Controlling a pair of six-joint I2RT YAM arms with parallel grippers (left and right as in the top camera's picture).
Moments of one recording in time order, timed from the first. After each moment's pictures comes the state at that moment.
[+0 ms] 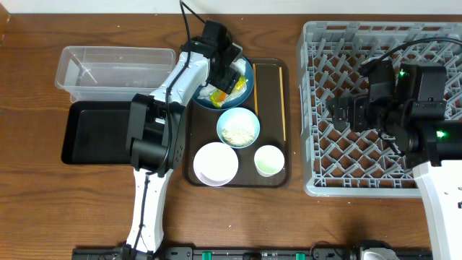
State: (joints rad) left arm -0.29 2.39 1.93 -0.76 0.13 0.26; right arm 0.03 1.24 1.27 -0.91 -0.26 -0.06
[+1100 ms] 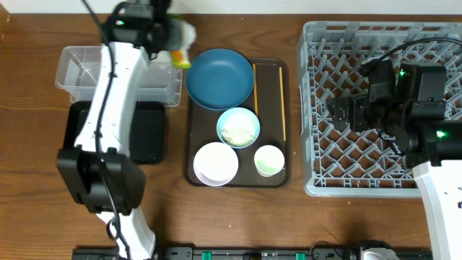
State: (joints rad) left arm -0.06 1.97 1.95 -0.92 -0.07 -0.16; right arm 0.03 1.24 1.27 -0.91 -0.26 -0.06
